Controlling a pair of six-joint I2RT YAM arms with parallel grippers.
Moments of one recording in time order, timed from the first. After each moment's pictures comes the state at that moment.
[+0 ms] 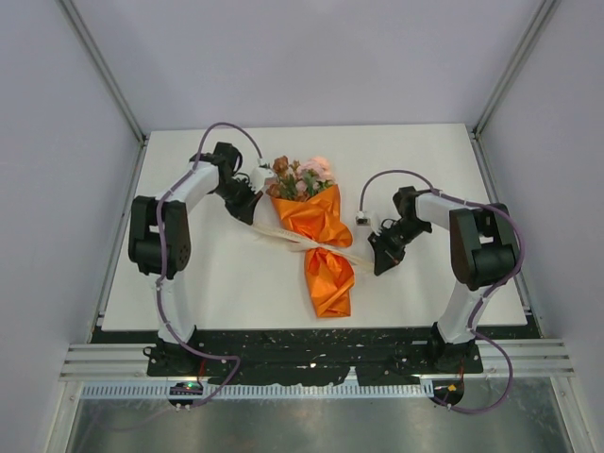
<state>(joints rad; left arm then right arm) -0.19 2.00 1.54 -0.90 0.46 0.71 0.15 1.84 1.06 -0.92 -0.65 -0.85</state>
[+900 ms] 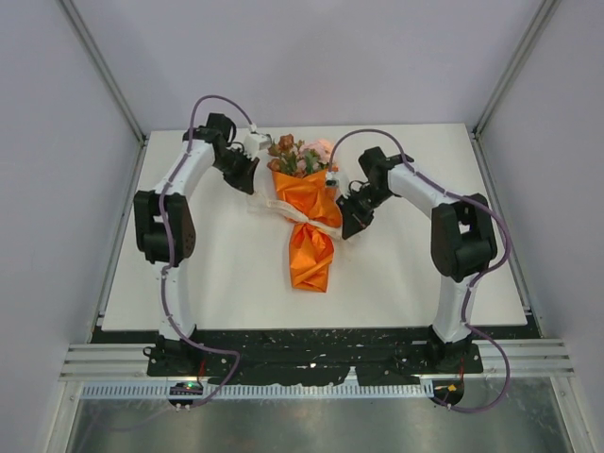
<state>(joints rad) -0.16 2.18 1.99 -1.00 0.49 0.56 0.35 1.96 1.51 -1.00 -0.71 -0.61</state>
